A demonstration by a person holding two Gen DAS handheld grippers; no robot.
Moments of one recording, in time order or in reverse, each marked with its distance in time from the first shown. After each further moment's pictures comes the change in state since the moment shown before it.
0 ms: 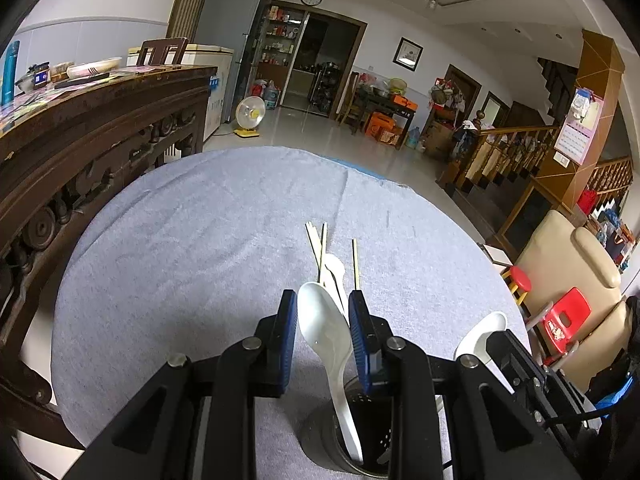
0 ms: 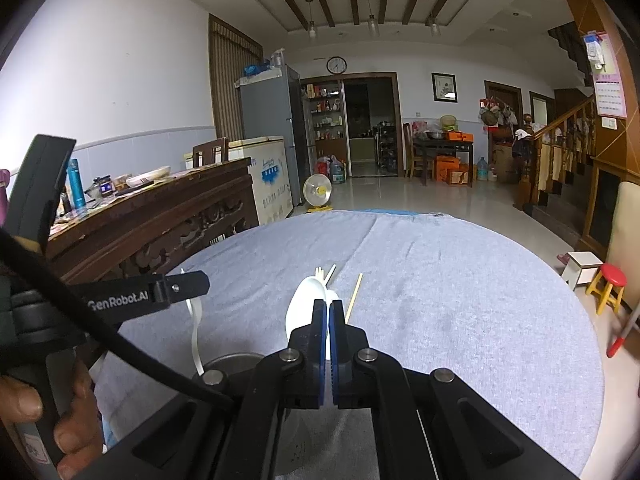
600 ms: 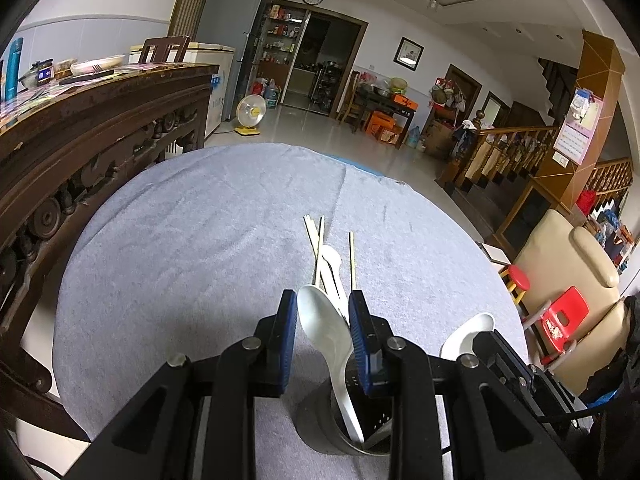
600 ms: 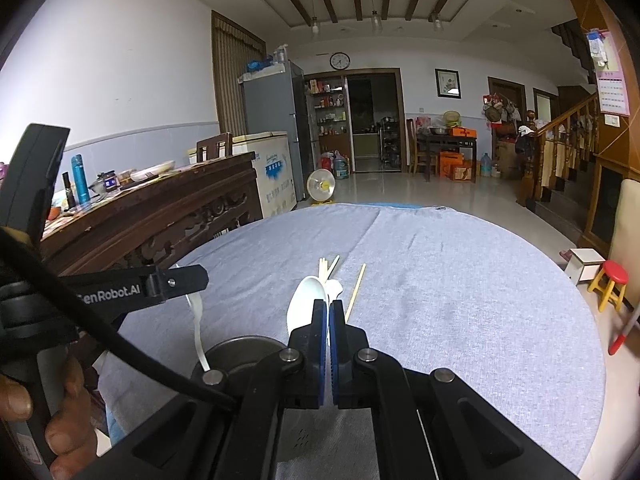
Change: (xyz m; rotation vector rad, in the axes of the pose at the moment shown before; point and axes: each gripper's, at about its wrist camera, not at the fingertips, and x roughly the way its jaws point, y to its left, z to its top) left arm -0.008 0.002 -0.008 -0.005 0.005 -0.003; right arm -0.010 0.005 -0.008 -0.002 0.013 0.013
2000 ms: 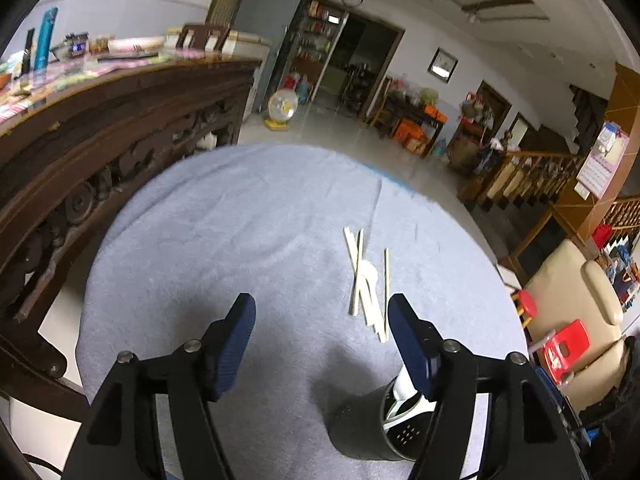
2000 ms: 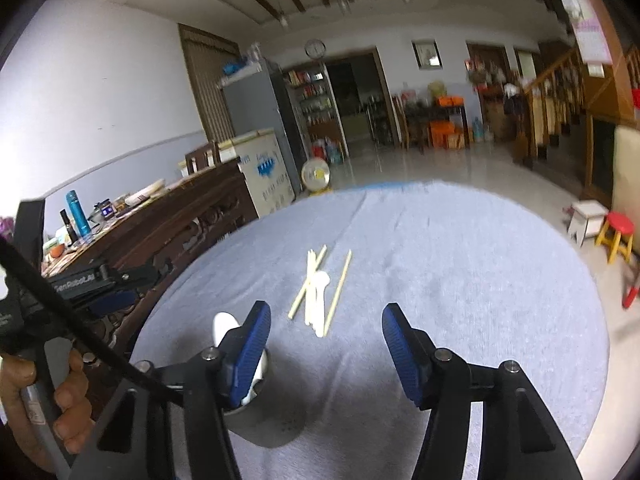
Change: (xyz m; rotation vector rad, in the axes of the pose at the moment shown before) left arm -0.008 0.041 0.024 -0.124 0.032 0.056; right arm -0.009 -0.054 0.011 0.169 0.073 0.037
